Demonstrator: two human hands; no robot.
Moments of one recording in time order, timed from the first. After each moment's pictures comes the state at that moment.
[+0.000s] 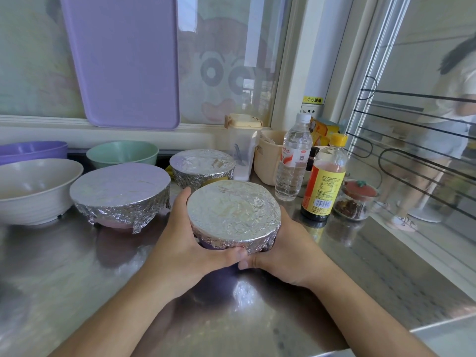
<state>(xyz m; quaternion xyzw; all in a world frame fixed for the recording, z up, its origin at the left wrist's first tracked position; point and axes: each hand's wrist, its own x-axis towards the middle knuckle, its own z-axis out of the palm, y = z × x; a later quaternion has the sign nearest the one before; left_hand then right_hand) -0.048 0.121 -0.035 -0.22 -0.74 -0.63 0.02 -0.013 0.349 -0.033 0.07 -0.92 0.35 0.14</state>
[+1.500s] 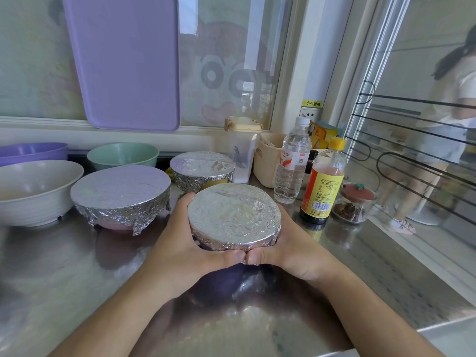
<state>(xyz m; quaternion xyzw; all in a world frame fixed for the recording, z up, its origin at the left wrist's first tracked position) -0.048 0.118 -0.031 -0.23 -0.75 -0.62 0.02 -0.015 0.348 -0.019 0.19 -0.81 0.55 0.05</state>
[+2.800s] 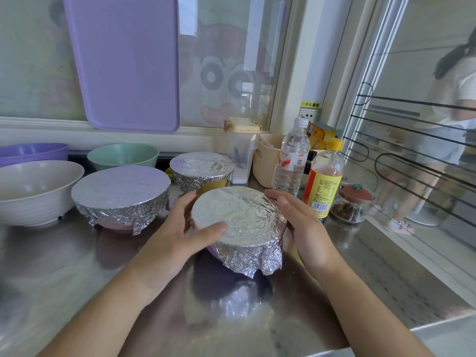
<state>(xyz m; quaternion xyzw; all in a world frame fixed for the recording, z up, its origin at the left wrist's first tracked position) -0.054 0.108 -0.022 -0.21 -0.64 -0.73 -0.10 -0.012 0.358 -0.009 0.01 -0.76 0.63 0.17</state>
